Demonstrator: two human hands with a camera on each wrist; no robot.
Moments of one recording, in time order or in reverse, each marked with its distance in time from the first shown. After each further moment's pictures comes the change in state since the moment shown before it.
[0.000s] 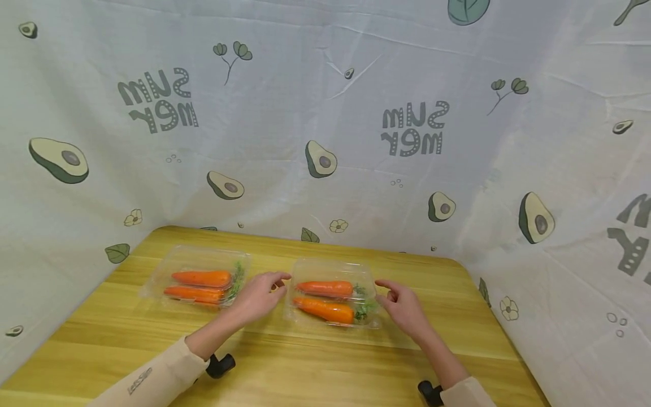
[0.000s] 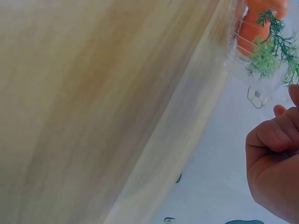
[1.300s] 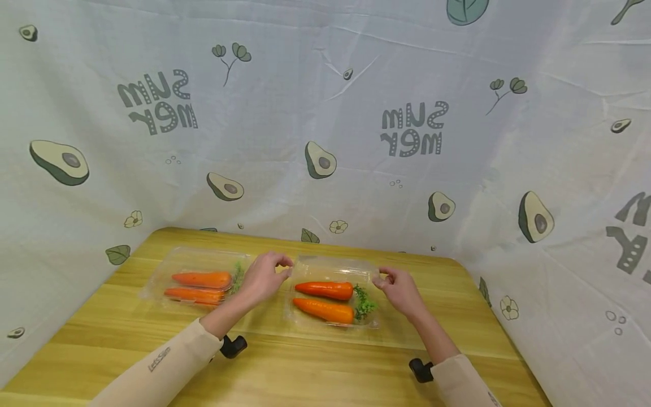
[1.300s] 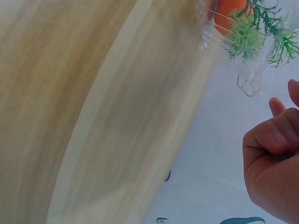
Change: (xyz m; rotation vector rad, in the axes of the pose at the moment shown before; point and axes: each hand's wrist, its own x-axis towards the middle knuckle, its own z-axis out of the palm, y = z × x) left_hand 0.031 0.010 -0.007 -0.007 0.159 -0.055; right_hand 0.031 -0.014 -0.008 -0.047 0.015 0.041
